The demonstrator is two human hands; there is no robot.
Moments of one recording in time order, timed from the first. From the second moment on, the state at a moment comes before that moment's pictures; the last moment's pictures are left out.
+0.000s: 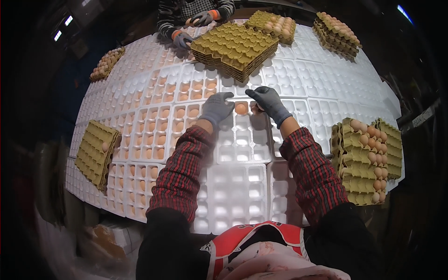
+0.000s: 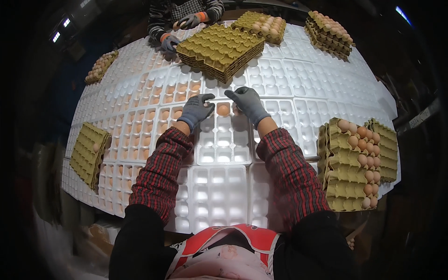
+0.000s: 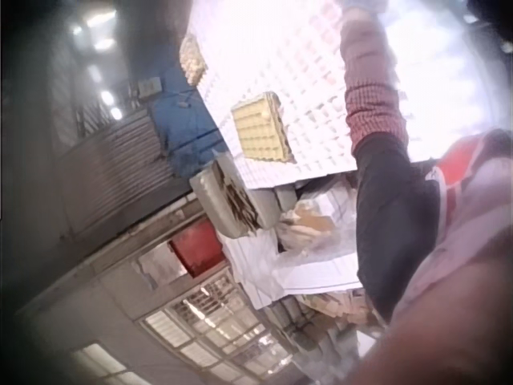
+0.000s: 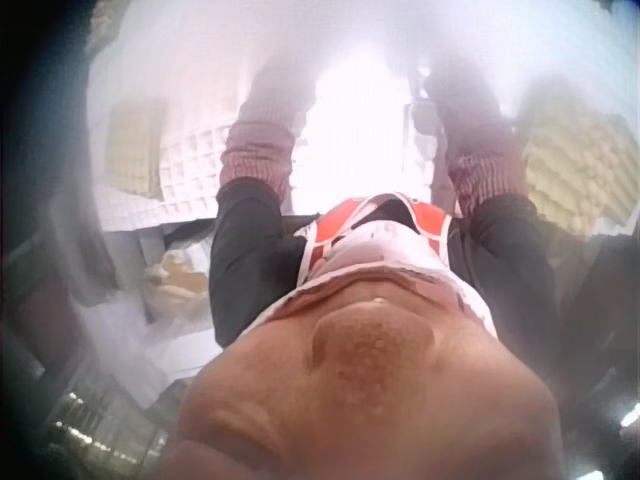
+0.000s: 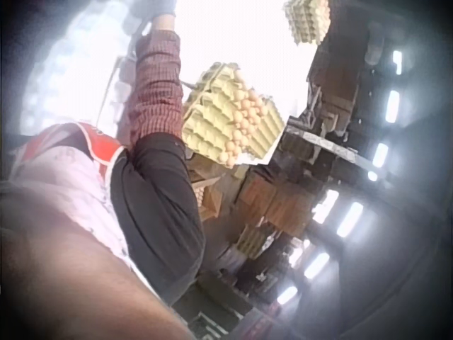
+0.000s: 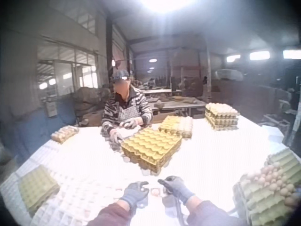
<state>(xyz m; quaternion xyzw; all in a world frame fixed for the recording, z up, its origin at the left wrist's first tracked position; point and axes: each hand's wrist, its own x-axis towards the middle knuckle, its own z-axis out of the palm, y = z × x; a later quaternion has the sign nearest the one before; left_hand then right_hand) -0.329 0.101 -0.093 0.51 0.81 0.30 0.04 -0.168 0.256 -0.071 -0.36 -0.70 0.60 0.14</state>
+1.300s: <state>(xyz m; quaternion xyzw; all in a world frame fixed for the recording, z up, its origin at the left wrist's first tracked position) 0.271 0.156 0.006 0.84 0.52 0.11 -0.04 0.497 0.223 0.034 -0.34 -0.50 0.67 0.44</state>
